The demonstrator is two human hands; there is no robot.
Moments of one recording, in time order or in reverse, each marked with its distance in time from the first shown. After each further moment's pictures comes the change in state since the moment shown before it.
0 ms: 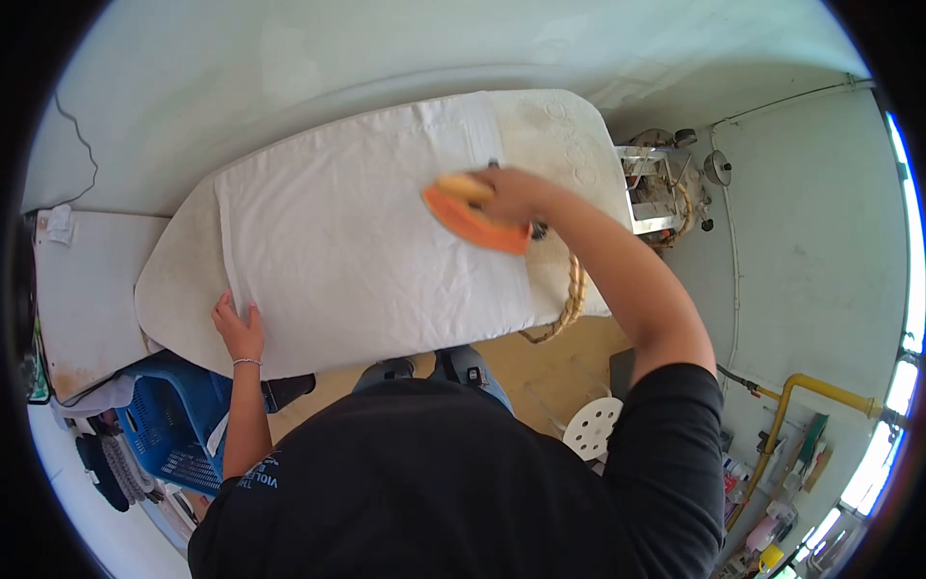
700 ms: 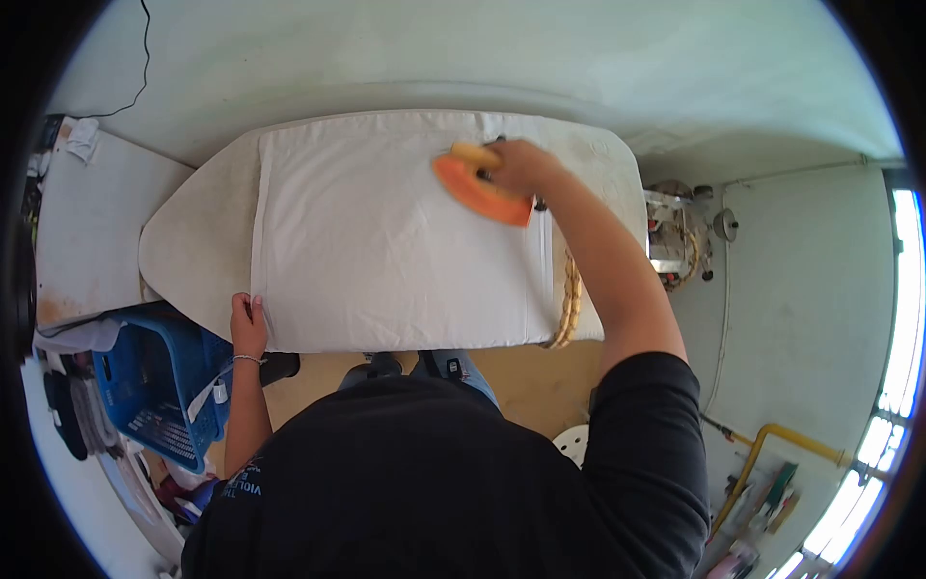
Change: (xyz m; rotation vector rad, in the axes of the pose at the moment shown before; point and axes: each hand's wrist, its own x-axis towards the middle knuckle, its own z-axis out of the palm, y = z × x) left_hand -0.036 -0.046 -0.031 -0.277 -0.268 -0.307; right_hand 0.057 -0.082 -0.012 -0.322 0.158 0.012
